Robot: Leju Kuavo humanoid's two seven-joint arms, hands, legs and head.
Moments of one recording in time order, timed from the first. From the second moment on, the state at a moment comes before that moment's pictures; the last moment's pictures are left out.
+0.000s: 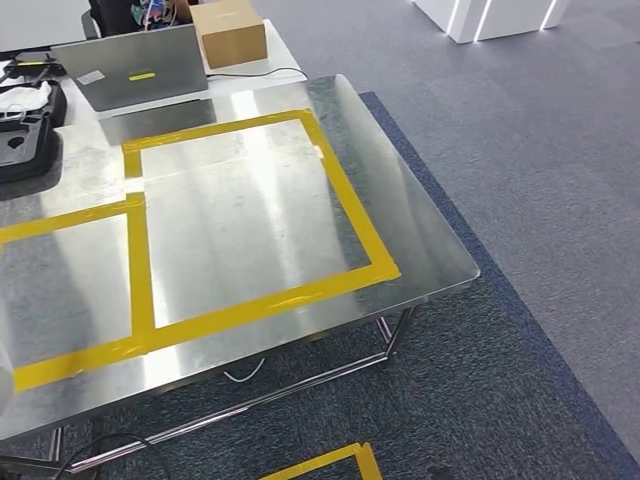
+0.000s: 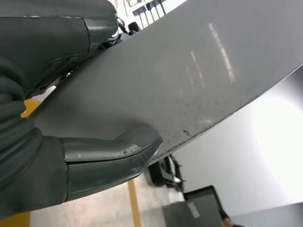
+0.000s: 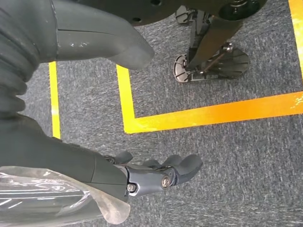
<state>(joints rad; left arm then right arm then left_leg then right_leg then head) 0.28 -0.21 0.35 -1.88 -0.20 0.49 -0.69 -0.05 0.15 -0.91 -0.21 1.03 -0.14 -0.27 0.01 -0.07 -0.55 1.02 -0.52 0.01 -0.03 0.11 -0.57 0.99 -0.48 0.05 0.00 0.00</state>
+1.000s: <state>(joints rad) -0.43 0.26 0.28 -0.81 -1.09 0.51 -0.25 -0.09 0.13 -0.89 -0.21 1.16 -0.09 -0.24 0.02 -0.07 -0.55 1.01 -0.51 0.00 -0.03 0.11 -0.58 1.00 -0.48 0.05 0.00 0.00</state>
